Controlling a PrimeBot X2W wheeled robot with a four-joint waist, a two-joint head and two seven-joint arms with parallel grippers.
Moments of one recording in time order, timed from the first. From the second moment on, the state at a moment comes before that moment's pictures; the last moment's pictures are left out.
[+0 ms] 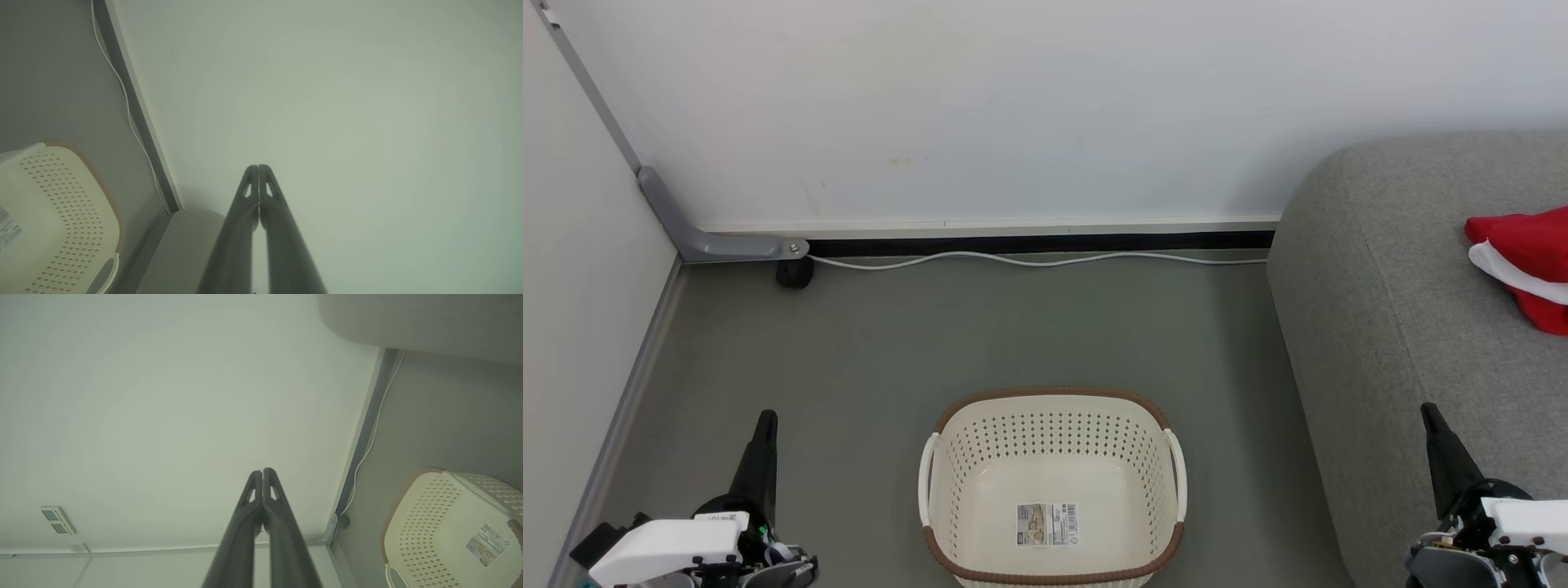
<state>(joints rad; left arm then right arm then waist) -0.05 0.05 0.07 0.27 -1.62 -0.12 0.10 -0.07 -0.04 -0.13 0.28 1.60 0.13 0.11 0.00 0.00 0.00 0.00</state>
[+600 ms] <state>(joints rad) -0.05 0.05 0.07 0.27 -1.62 -0.12 0.10 -0.07 -0.04 -0.13 0.28 1.60 0.13 0.11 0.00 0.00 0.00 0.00</state>
